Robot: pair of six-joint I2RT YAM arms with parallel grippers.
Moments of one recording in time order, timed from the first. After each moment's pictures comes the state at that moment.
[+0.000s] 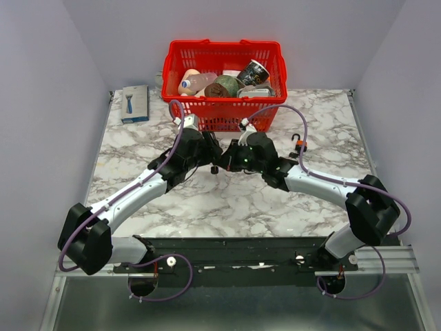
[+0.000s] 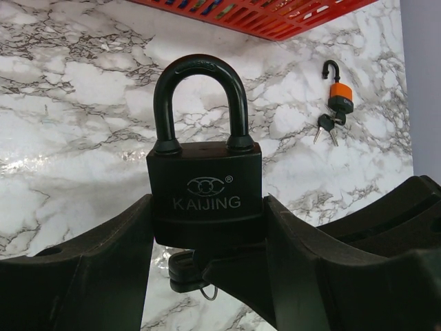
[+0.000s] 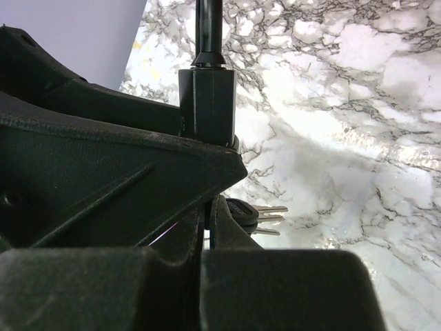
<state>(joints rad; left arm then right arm) -0.63 1.29 0.91 -0.13 -0.12 -0.75 0.78 1.55 0.97 0.21 -0.12 0.71</state>
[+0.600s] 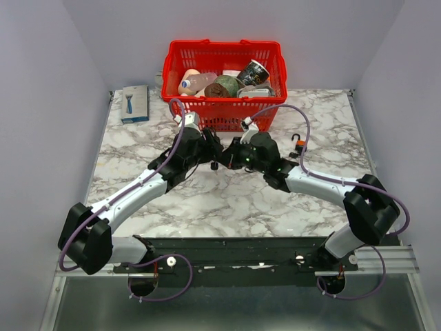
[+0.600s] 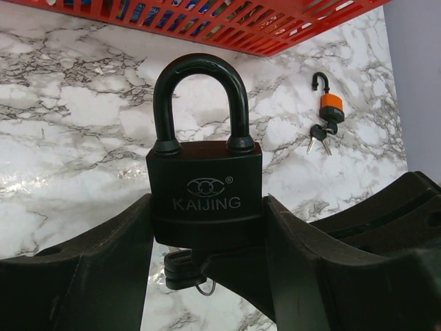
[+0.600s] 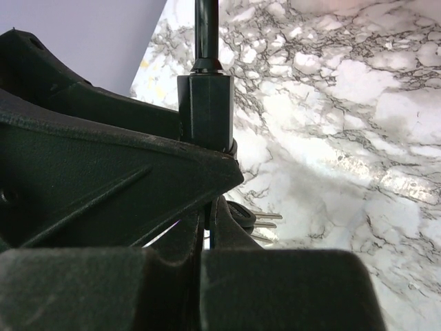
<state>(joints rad) -0.63 1.29 0.91 -0.08 -0.12 -0.73 0.76 1.56 0.94 0.33 -0.12 0.67</state>
